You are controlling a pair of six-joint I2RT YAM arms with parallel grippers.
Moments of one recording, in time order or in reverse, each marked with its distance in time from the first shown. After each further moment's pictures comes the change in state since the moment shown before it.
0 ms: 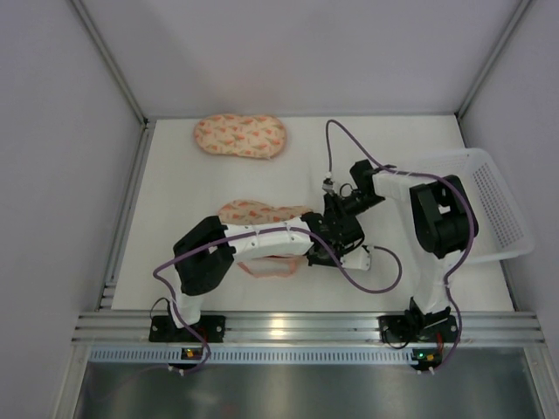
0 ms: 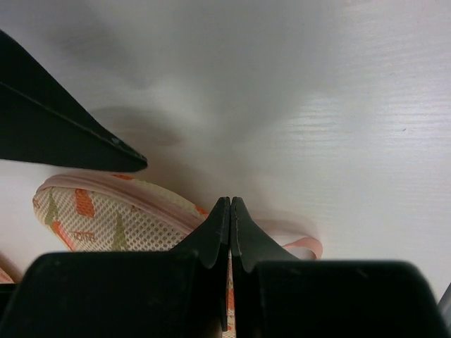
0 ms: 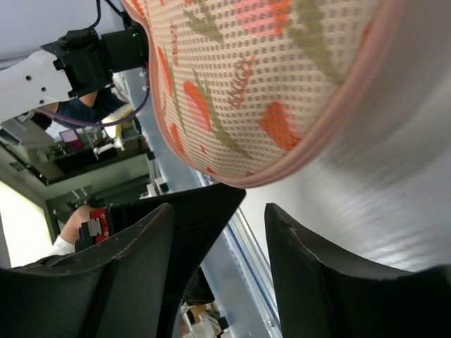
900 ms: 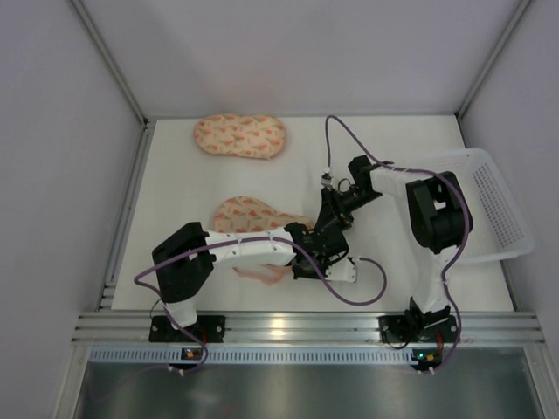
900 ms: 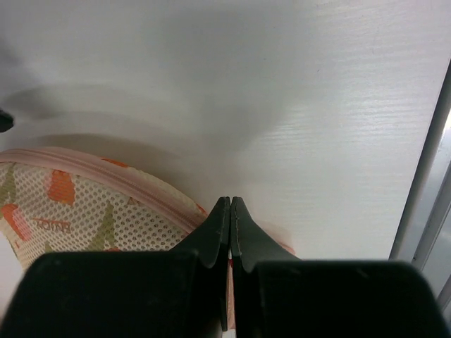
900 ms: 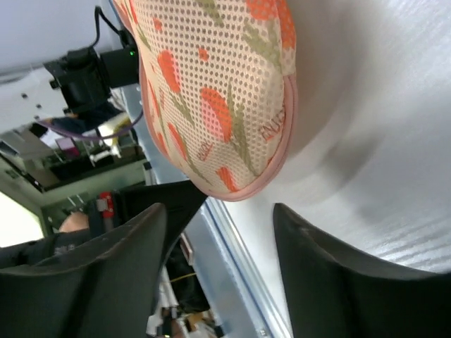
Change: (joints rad) left arm -0.025 -0.148 -0.206 0.029 0.071 -0.054; right arm 0.000 0.058 0.082 0.013 0.010 0.022
